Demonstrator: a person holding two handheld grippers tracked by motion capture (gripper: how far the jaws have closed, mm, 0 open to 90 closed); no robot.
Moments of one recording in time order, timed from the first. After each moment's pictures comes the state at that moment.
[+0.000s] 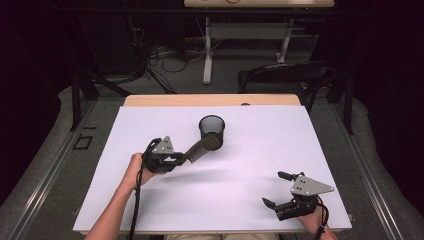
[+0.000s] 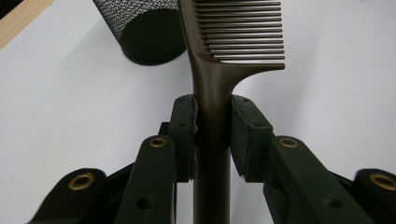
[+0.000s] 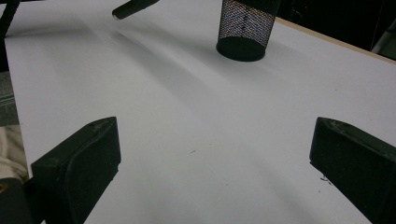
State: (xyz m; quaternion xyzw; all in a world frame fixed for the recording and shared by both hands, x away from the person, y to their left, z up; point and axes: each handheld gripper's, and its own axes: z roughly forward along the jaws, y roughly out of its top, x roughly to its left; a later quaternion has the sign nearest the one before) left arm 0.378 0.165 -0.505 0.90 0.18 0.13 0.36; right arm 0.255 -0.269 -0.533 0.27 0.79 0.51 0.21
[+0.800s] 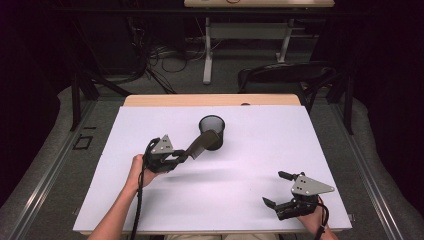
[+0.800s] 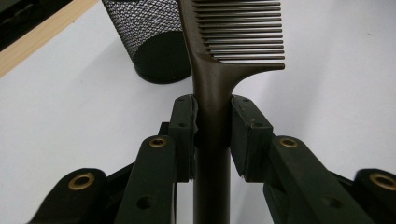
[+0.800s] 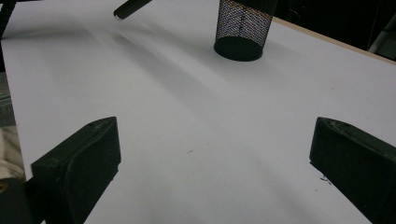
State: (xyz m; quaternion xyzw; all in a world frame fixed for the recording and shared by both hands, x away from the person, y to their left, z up) left arm 0.374 0.162 -0.506 0.88 0.21 0.15 0.40; right arm 0.255 -0.270 -0.533 0.27 0.79 0.50 0.21
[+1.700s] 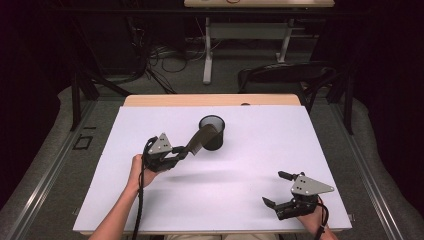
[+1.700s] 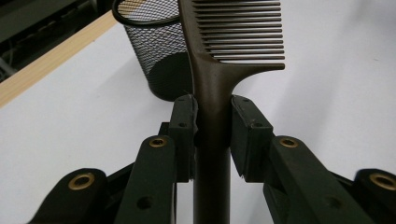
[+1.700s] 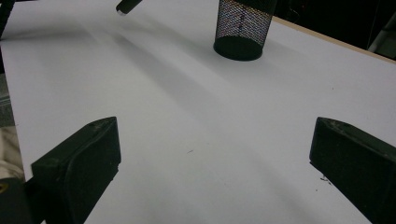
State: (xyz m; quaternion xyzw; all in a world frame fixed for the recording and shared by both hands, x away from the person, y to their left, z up) left arm 0.372 0.162 -0.502 0.86 0.22 0.18 0.43; right arm 0.255 -0.270 -0.533 0.27 0.79 0.50 0.21
